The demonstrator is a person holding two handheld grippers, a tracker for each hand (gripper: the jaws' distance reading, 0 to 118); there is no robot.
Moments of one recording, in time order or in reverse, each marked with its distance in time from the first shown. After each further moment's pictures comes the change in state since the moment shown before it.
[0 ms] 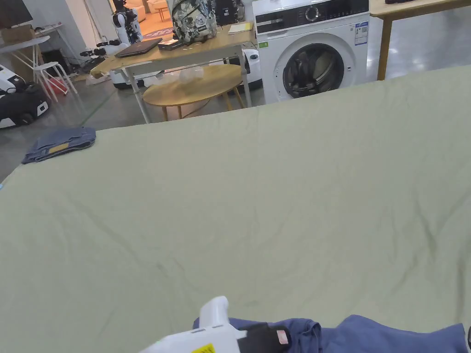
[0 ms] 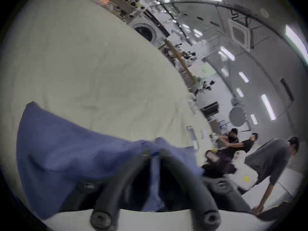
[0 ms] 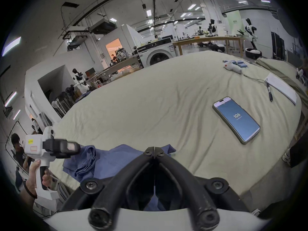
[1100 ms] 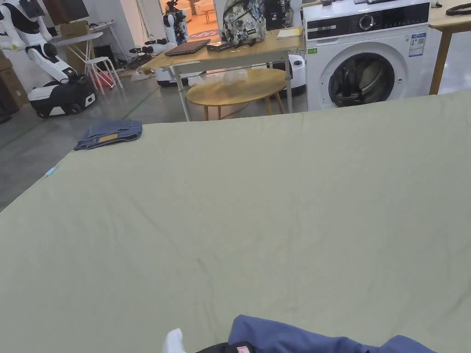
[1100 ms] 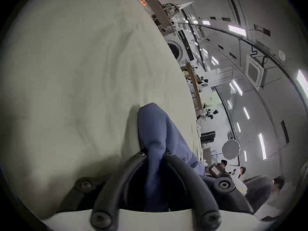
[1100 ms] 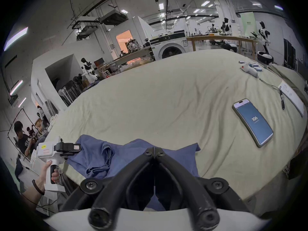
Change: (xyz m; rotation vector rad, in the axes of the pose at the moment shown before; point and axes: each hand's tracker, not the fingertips) left arm -0.133 -0.019 0.070 0.245 -0.144 0.378; right arm -0.033 0.010 -0.007 -0.065 0.062 0.085
